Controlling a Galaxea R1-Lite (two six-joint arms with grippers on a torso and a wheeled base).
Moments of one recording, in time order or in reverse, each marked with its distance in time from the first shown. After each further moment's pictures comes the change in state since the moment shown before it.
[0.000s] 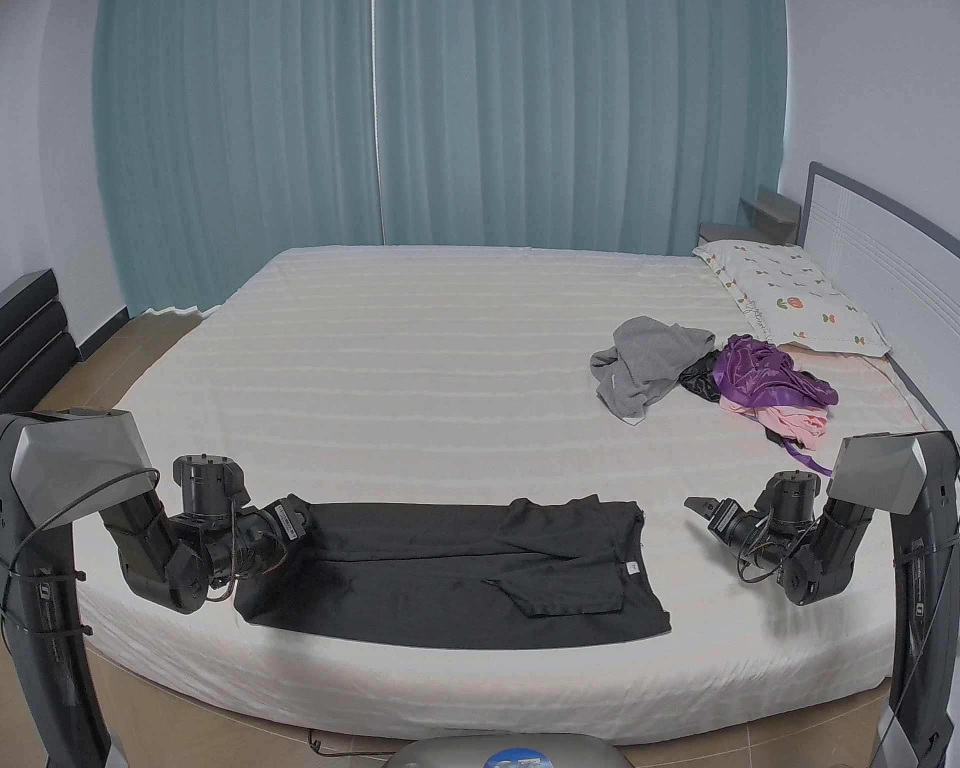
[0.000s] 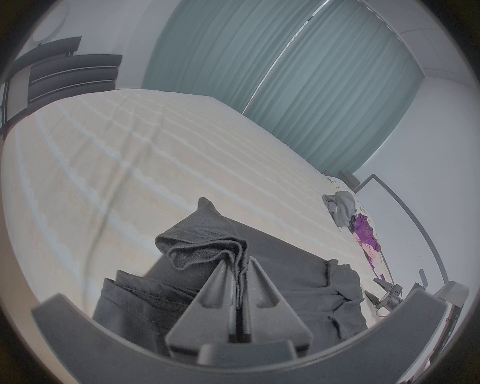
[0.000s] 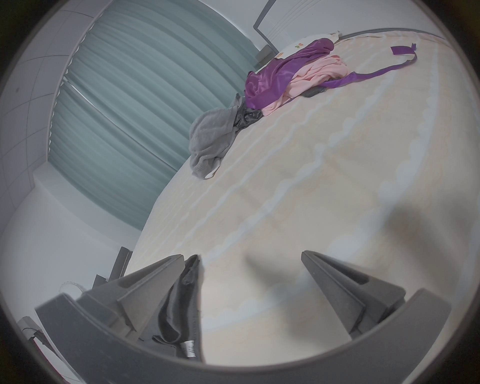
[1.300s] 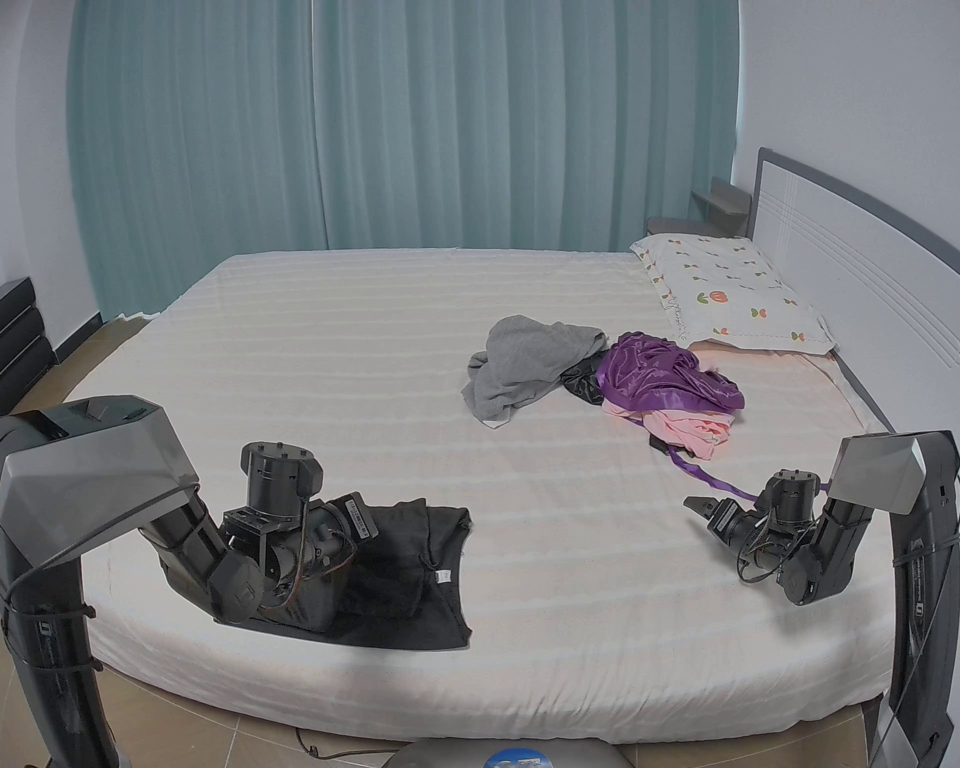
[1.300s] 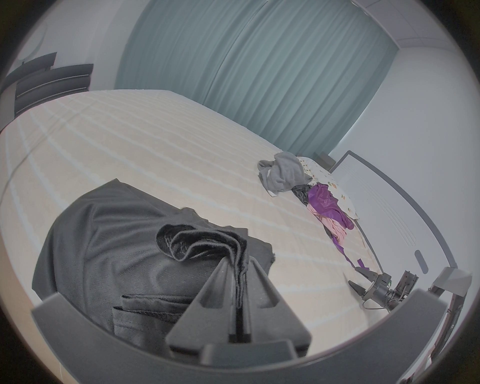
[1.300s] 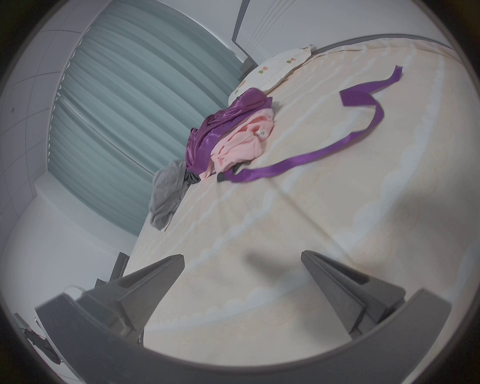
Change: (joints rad) left arm -0.248 -0.076 -0.064 0.112 0.177 -0.059; right arm 0.002 0.002 0.000 -0.003 -0.001 0.000
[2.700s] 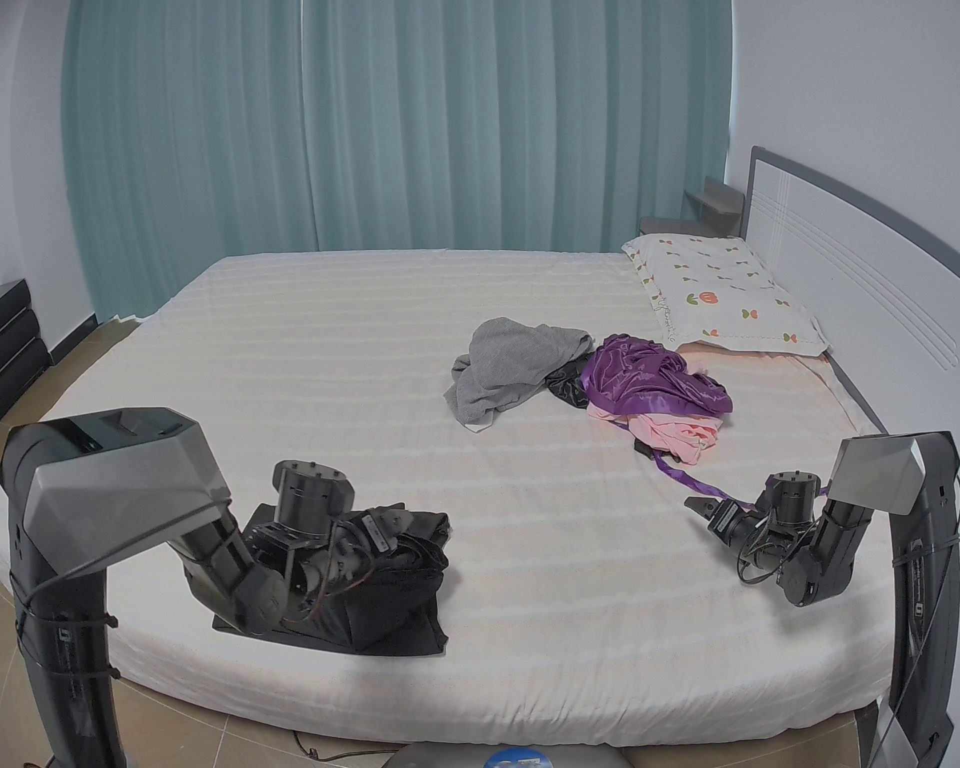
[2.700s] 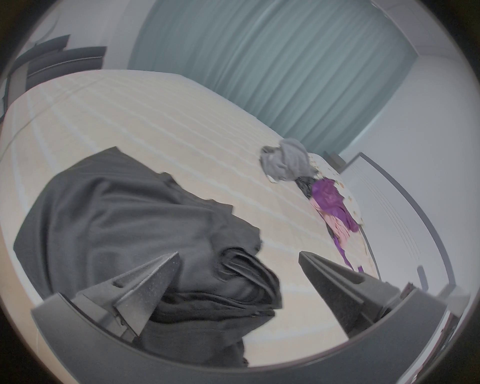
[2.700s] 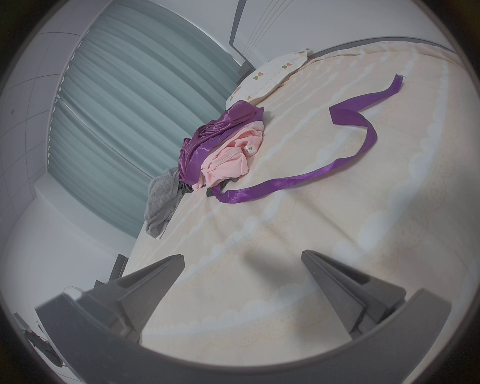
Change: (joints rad) left arm -0.063 0.057 -0.030 0.044 0.066 -0.154; right arm 0.002 0.004 0.003 -0.012 -0.001 -0.001
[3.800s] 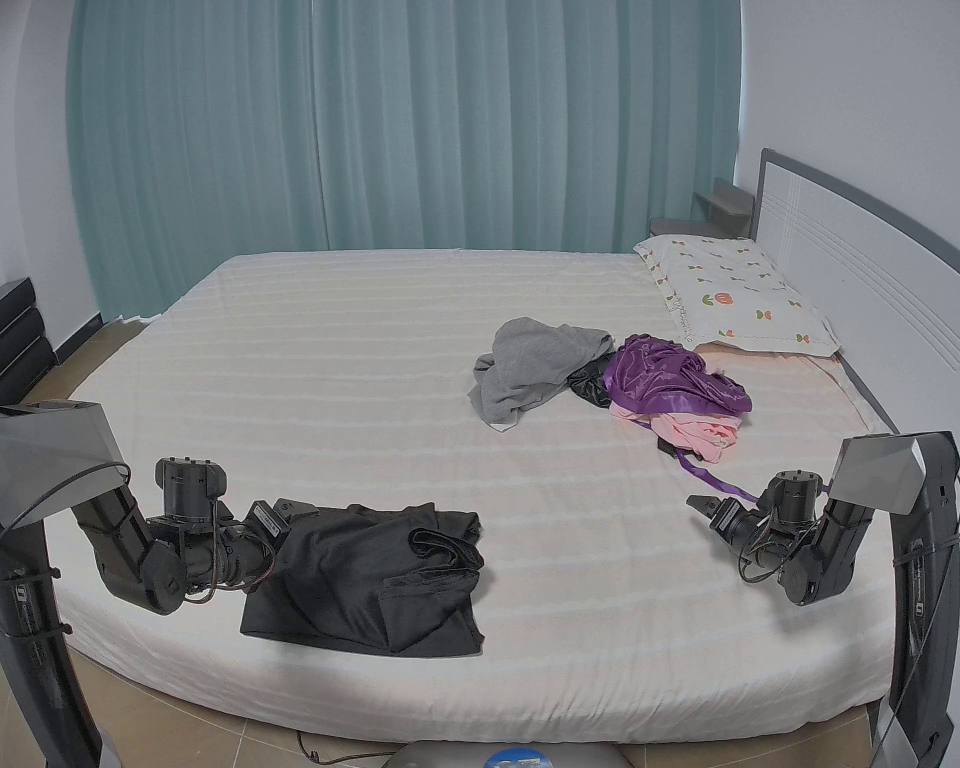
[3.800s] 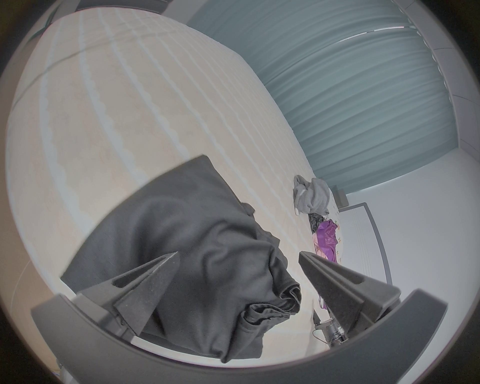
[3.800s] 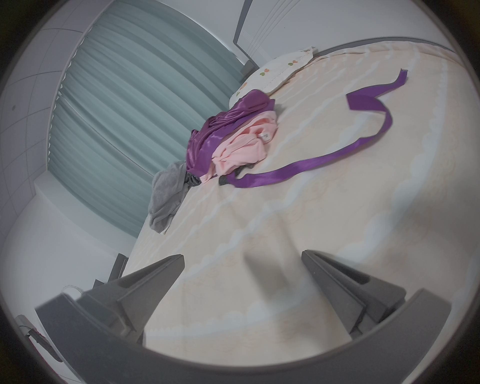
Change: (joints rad) left arm 0.340 -0.078 0.169 -0.044 -0.384 -0.189; right arm 0.000 0.000 -0.003 -0.004 0.001 -0.005
